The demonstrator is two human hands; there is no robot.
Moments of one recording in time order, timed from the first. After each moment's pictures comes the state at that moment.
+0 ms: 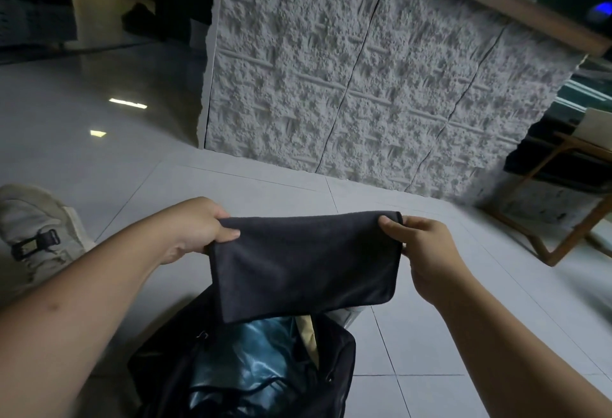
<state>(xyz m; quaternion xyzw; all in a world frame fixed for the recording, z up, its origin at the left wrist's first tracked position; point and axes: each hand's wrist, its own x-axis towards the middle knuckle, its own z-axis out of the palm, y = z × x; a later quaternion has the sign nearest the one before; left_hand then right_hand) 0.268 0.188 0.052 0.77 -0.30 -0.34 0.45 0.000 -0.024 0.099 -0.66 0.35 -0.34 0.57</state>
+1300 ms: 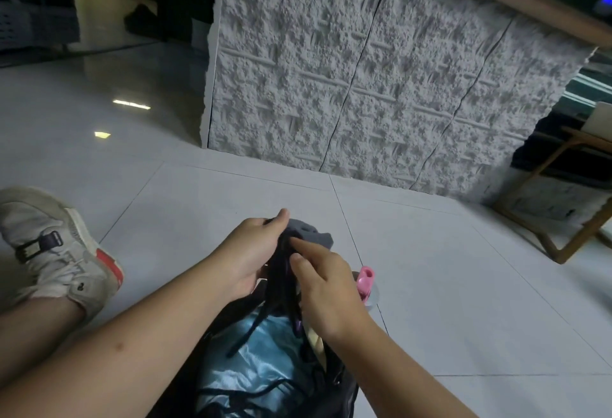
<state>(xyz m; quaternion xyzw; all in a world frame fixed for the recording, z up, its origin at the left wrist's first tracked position) 0.193 0.146 0.043 0.60 -0.21 -0.42 0.65 0.059 0.090 0.046 -0.86 0.22 -0.24 0.40</state>
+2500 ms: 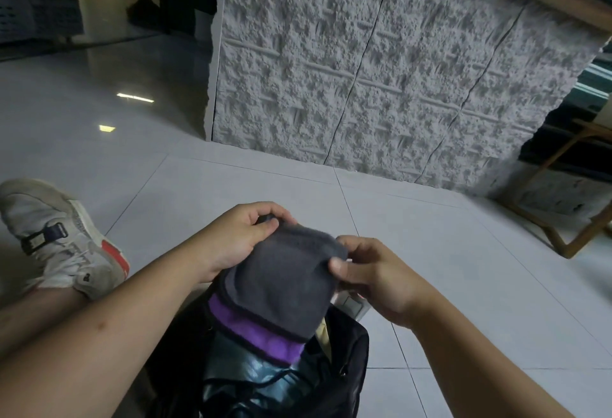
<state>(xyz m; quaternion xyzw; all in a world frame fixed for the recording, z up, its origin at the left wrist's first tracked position) 0.234 0.165 0.019 0.61 -0.41 -0.33 0.59 0.027 0.024 0.055 -0.76 0.16 -0.06 0.63</state>
